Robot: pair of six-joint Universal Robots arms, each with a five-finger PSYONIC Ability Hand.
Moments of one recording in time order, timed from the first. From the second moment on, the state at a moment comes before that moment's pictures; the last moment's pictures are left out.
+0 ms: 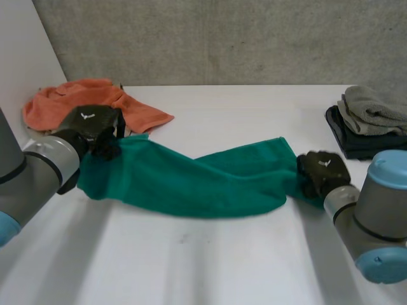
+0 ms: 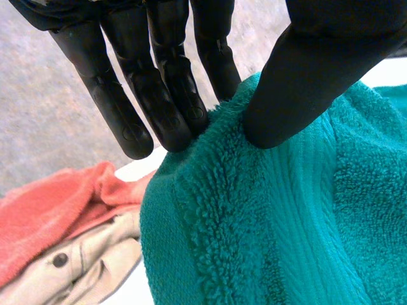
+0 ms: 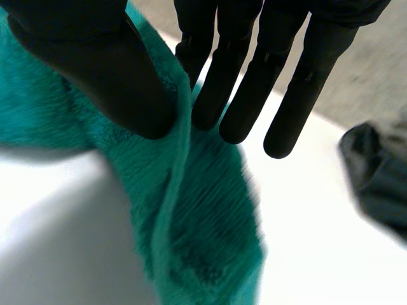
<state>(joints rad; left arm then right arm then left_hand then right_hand) 4.43 -1.79 -1.56 3.12 -1.42 3.34 1.86 -1.09 1.75 -0.39 1.54 2.92 1.10 1.19 1.19 1.20 0.98 1.14 1.18 1.18 1.19 0.99</state>
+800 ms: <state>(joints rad) 4.38 -2.03 -1.10 3.56 -1.43 3.49 1.78 -1.06 0.93 -0.24 1.58 2.64 1.10 1.20 1.20 1.20 0.98 1.14 1.18 1.19 1.20 0.99</state>
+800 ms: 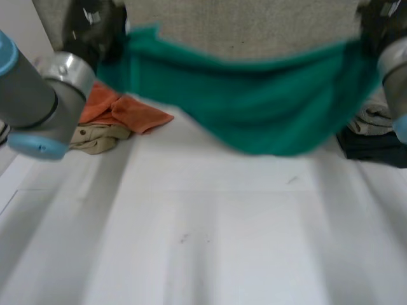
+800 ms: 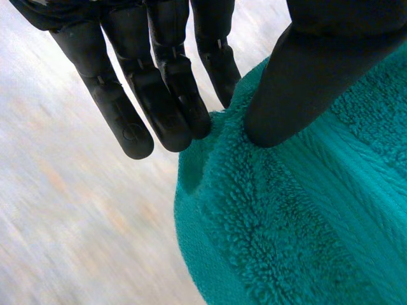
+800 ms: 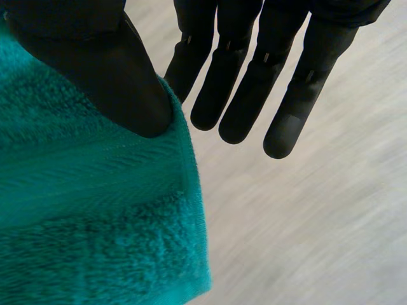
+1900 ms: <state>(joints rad) 4.39 -2.00 -1.55 3.13 -1.54 3.55 1.79 -1.12 1.71 -0.30 1.46 2.67 0.54 0.54 0.55 0.53 0.36 1.14 1.18 1.19 1.20 0.99</state>
